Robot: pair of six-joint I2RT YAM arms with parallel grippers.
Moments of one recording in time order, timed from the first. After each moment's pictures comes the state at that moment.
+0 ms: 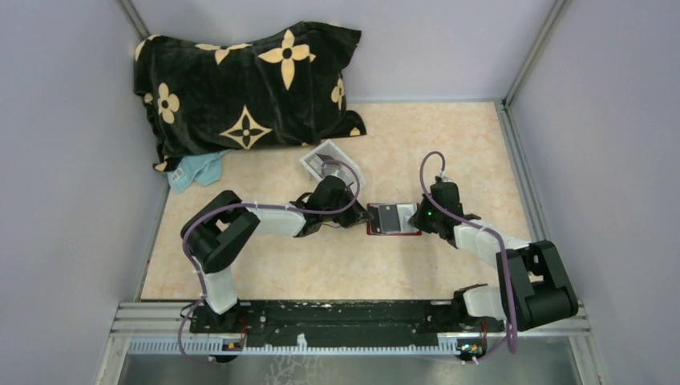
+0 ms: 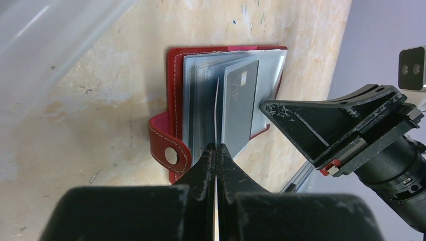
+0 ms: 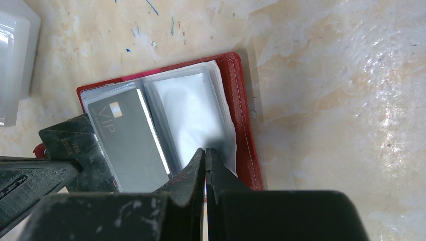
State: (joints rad) left arm -0.83 1.84 0.89 0.36 0.12 -1.14; right arm 0.26 1.29 0.46 -0.01 -0.08 0.63
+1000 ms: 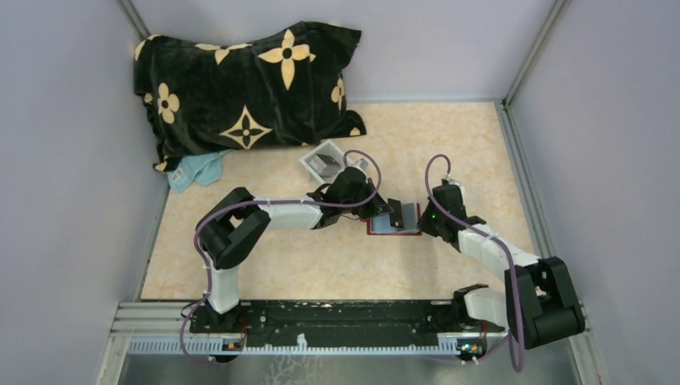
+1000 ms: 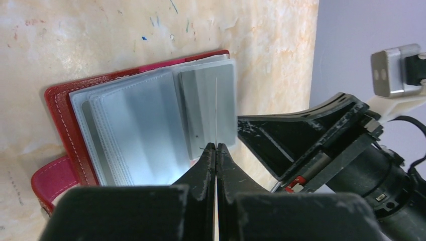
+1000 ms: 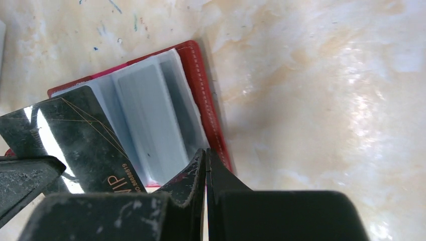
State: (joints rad) left arm -0.89 1.93 1.11 0.30 0.13 -1.07; right arm 0.26 1.20 0.46 -0.13 0.01 0.63
